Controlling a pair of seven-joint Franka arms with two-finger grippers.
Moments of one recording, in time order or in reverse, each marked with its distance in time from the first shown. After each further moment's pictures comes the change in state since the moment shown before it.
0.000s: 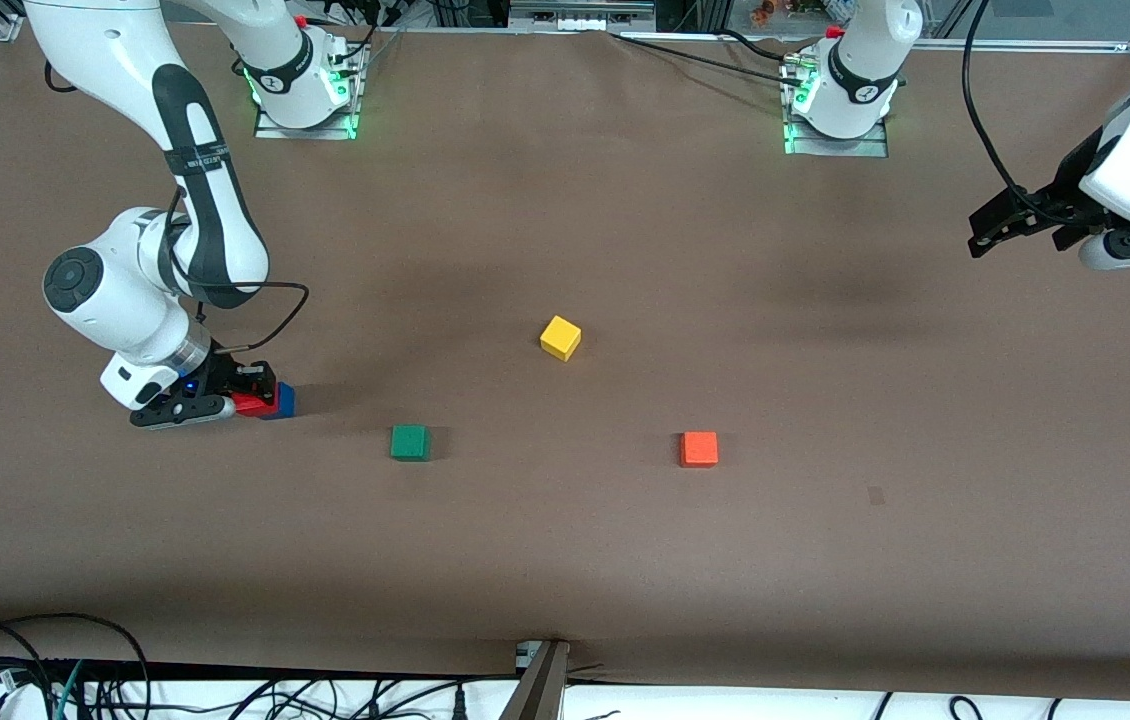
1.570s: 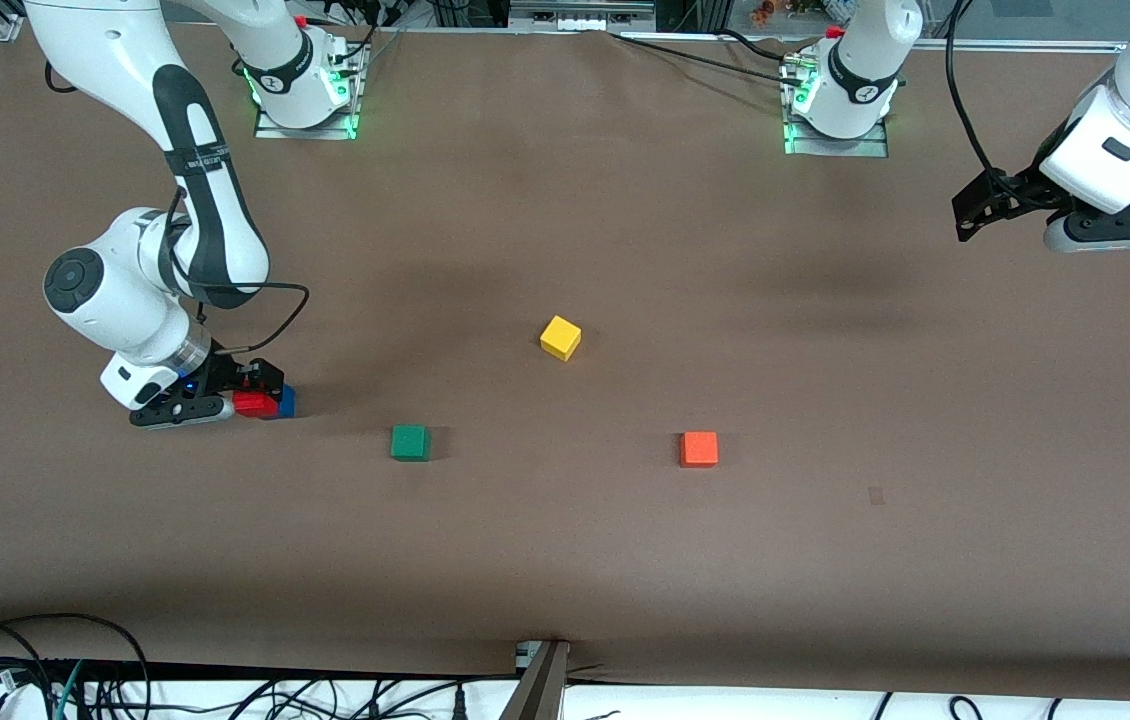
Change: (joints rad) left arm -0.015 -0.005 -0.037 0.023 0.038 -0.030 0.001; right arm 0.001 0.000 -0.001 0.006 0.000 -0.011 0.016
